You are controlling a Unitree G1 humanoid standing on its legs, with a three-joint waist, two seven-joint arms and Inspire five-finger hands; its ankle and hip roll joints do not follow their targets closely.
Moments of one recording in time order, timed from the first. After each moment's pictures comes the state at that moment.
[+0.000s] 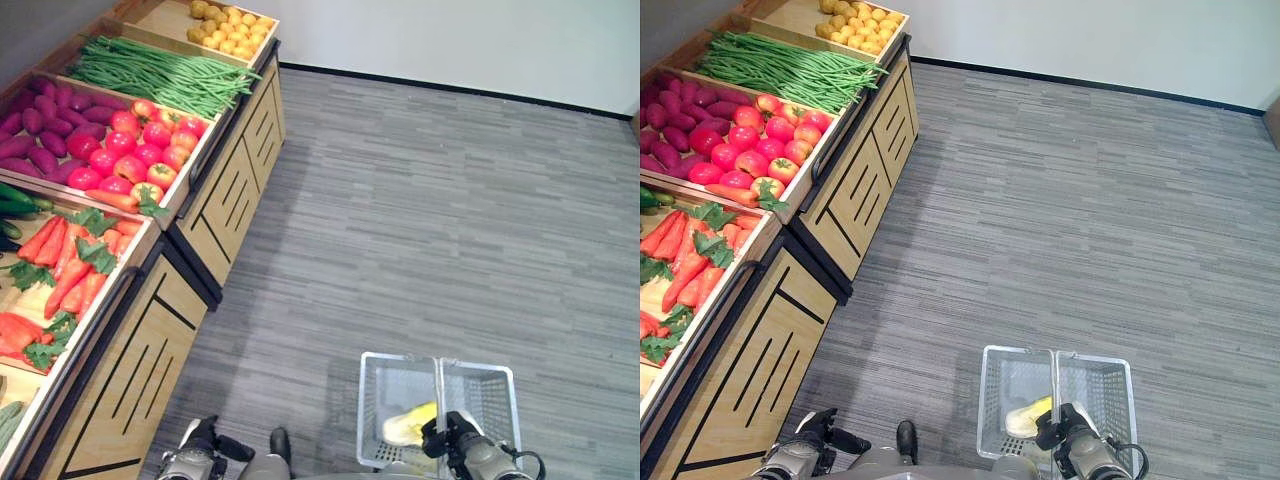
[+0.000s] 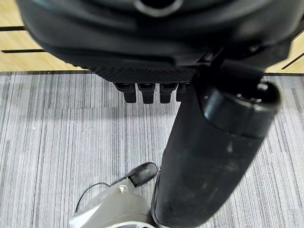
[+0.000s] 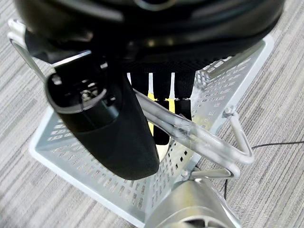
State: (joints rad) left arm -0.10 0.26 -0.19 1.22 -0.01 0.05 0.14; right arm -0.09 -0.31 0.26 1.18 -0.07 0.03 -0.11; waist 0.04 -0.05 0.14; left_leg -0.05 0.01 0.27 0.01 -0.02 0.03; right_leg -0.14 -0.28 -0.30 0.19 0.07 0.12
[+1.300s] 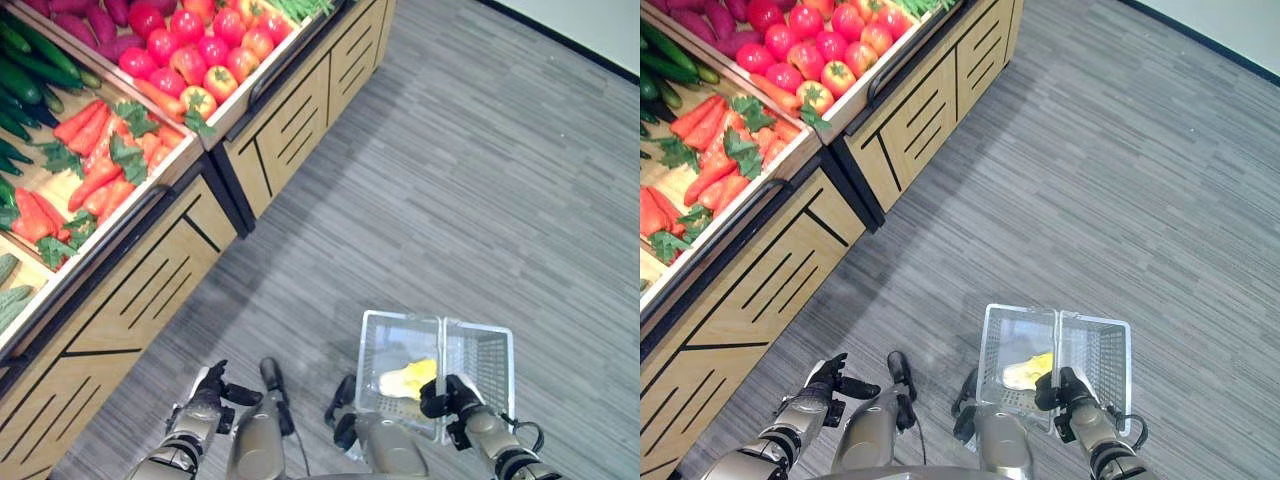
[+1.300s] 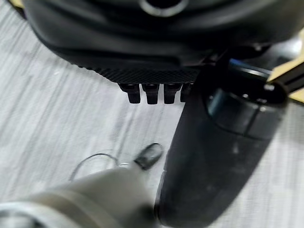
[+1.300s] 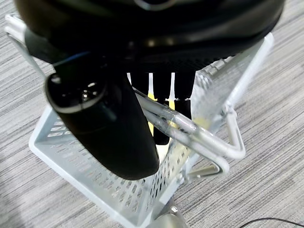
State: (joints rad) left arm -0.20 0.26 -0.17 1.20 -0.08 0.04 0.15; right arm -0.15 -0.33 0.27 1.10 -0.02 0.03 -0.09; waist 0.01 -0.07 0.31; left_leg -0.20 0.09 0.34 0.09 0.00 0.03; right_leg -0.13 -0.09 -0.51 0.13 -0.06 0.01
